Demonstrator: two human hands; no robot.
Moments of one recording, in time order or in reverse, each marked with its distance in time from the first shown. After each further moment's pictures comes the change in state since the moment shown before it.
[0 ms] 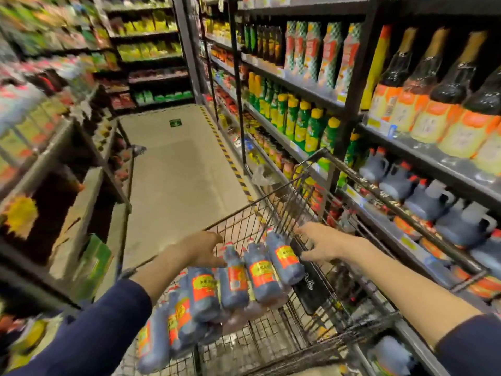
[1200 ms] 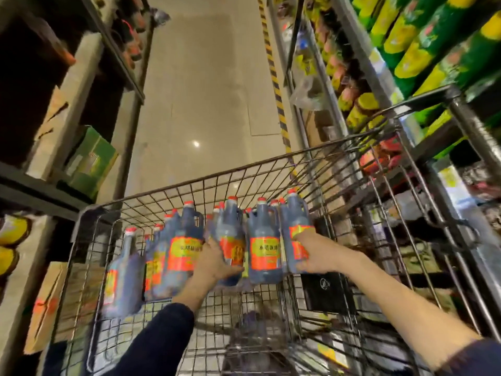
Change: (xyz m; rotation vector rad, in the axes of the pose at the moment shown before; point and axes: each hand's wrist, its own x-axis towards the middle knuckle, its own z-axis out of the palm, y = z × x) left_hand 0.149 0.020 0.210 -0.773 -0.100 -0.672; right_hand 0.199 0.055 0.107 0.141 -0.458 -0.152
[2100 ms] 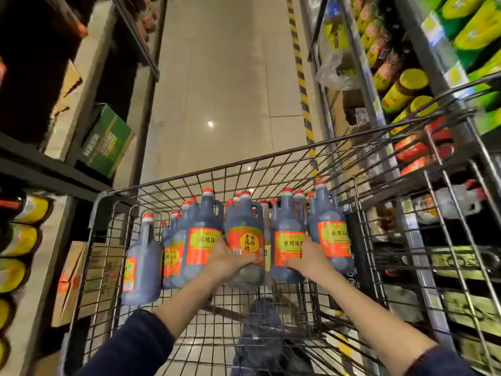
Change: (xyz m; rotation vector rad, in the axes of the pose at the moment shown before) left_hand -0.002 -0.016 -0.011 -0.674 -0.082 -0.194; right_hand 0.072 -0.021 0.088 0.387 0.206 0.269
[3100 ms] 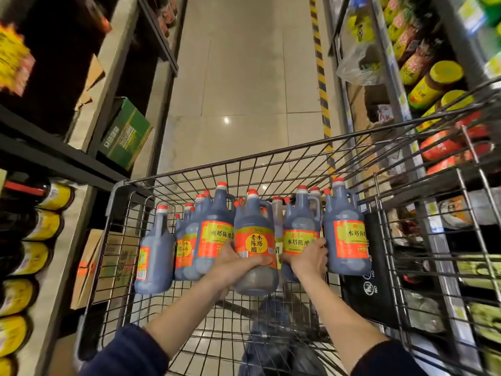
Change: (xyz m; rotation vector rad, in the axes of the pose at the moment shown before) left_hand -0.036 0.000 -0.007 -0.201 -0.020 -0.071; right_hand 0.007 -0.028 0.043 0.197 0.277 0.372
